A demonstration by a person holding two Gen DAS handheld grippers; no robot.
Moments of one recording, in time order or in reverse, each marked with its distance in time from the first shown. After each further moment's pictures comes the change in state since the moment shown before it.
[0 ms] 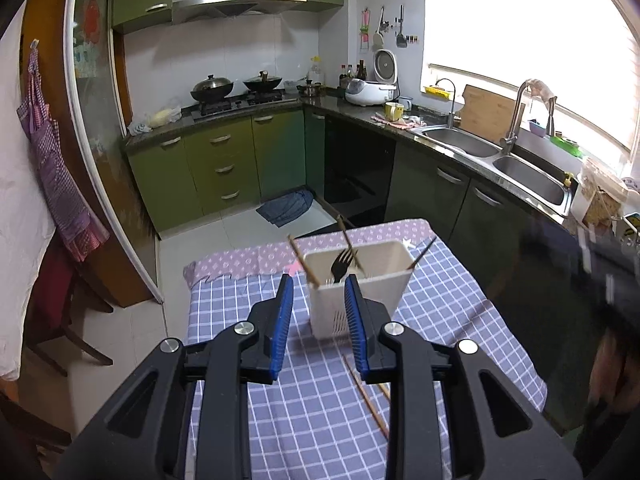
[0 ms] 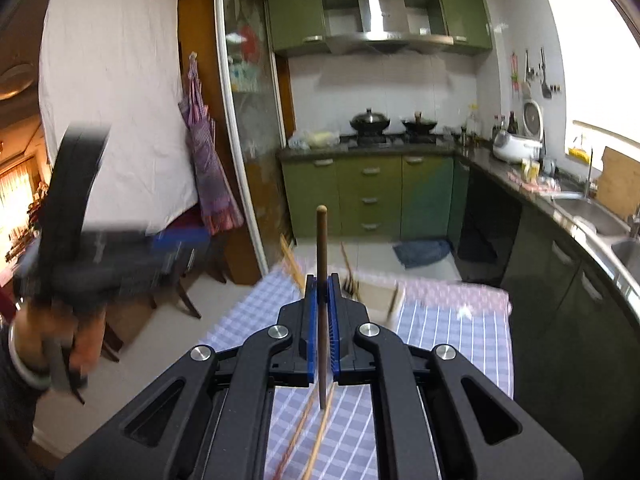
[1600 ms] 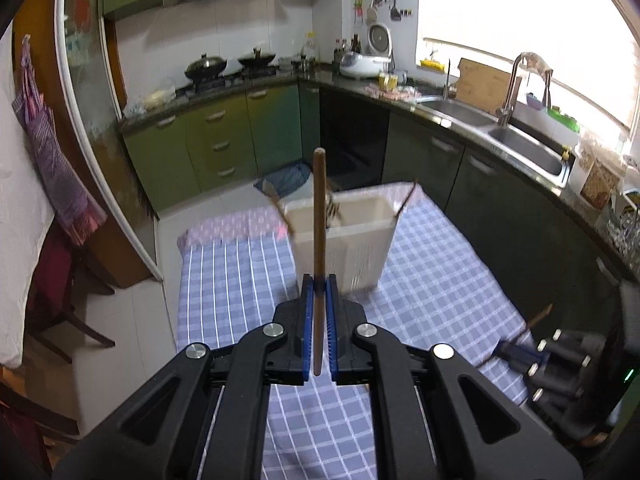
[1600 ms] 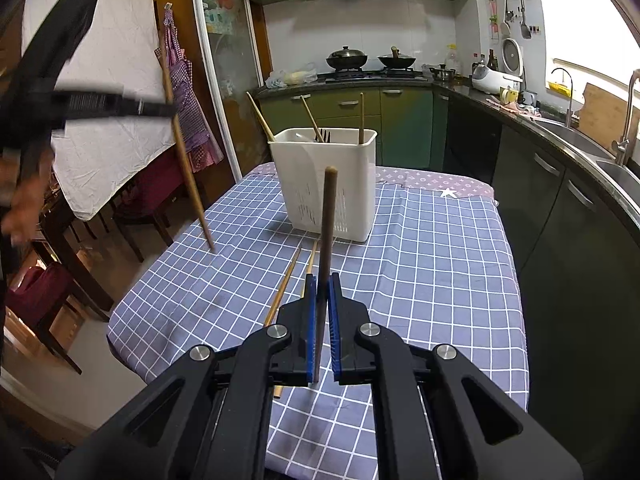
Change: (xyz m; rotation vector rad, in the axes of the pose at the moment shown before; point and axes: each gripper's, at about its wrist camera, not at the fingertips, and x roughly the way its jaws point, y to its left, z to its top) left arm -0.001 -0.033 -0.014 0.024 0.077 0.002; right arm -0.016 -0.021 -0.176 0.050 0.227 -0.060
